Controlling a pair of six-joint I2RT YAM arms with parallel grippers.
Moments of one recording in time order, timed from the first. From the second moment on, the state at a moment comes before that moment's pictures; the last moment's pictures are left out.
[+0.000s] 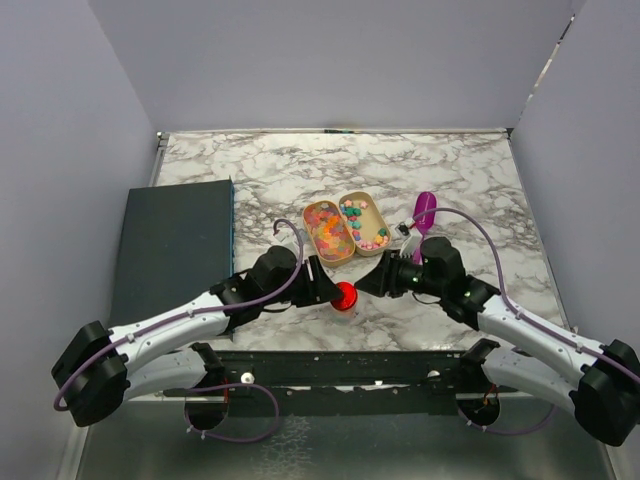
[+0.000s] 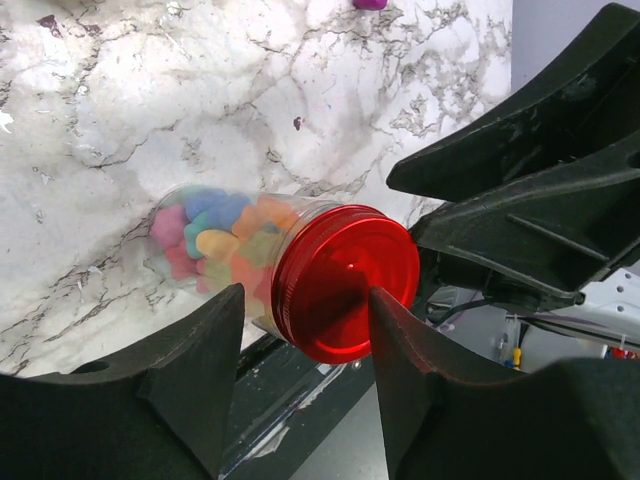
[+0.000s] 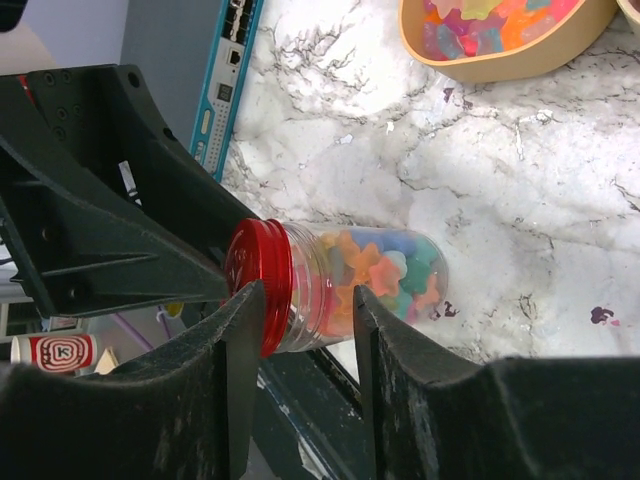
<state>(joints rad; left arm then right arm) -0.89 1.04 0.55 -0.05 0.15 -0.99 0.67 0.95 0.47 0.03 -0.37 0.72</state>
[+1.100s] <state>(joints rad) -0.89 1.10 0.58 -0.05 0.15 -0.96 0.74 0.96 0.48 0.01 -0.30 0.68</state>
